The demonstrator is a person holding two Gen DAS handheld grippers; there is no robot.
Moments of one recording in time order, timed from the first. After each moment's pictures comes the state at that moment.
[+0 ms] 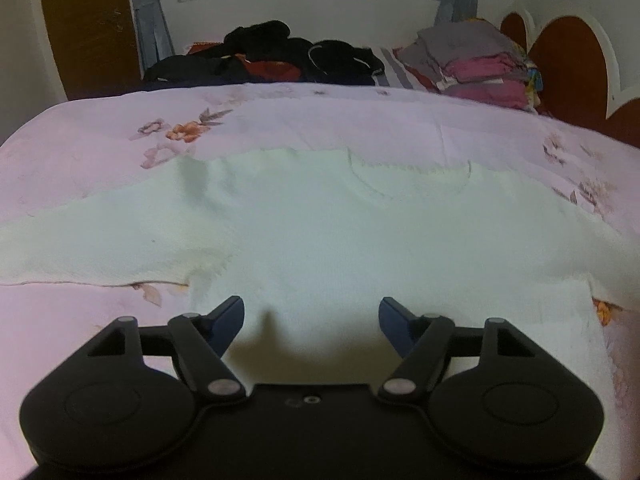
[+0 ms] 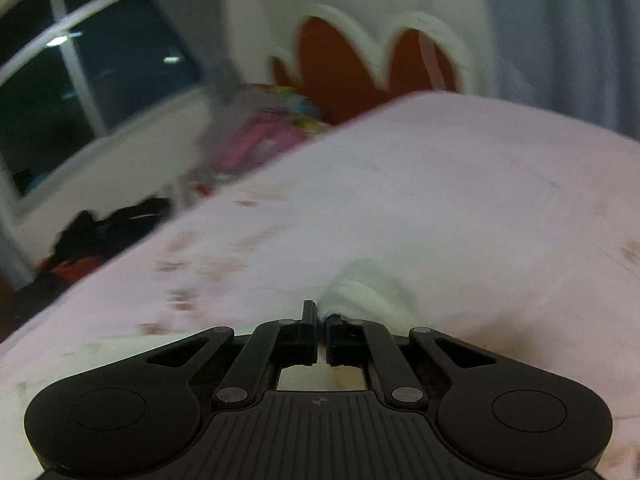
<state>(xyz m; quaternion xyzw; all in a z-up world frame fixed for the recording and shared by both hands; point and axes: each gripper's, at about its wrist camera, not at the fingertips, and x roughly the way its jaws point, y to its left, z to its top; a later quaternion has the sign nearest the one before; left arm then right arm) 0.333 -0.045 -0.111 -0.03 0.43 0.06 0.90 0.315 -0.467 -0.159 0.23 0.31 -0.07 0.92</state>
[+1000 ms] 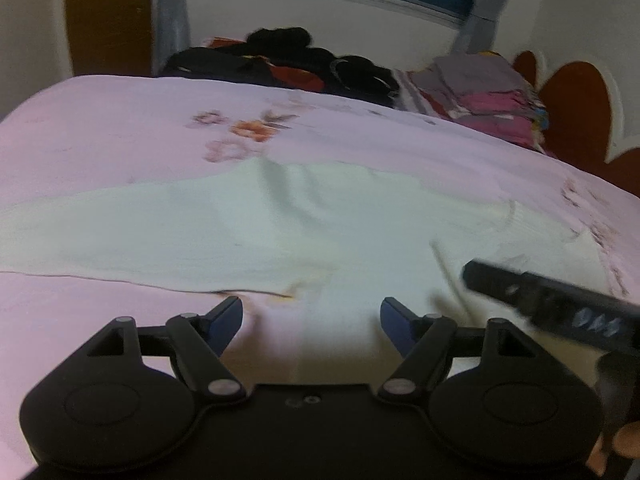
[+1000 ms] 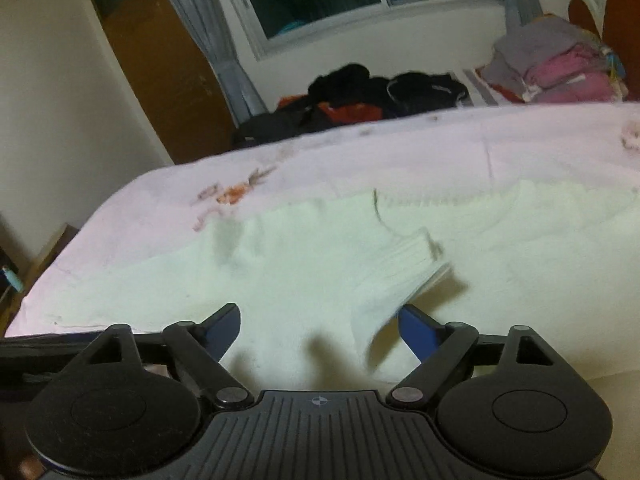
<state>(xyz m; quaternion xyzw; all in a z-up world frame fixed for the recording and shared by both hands) 0.324 0.043 -0.111 -0.08 0.41 0.04 0.91 0.328 -0.117 -0.162 0.16 0.38 0.27 0.87</state>
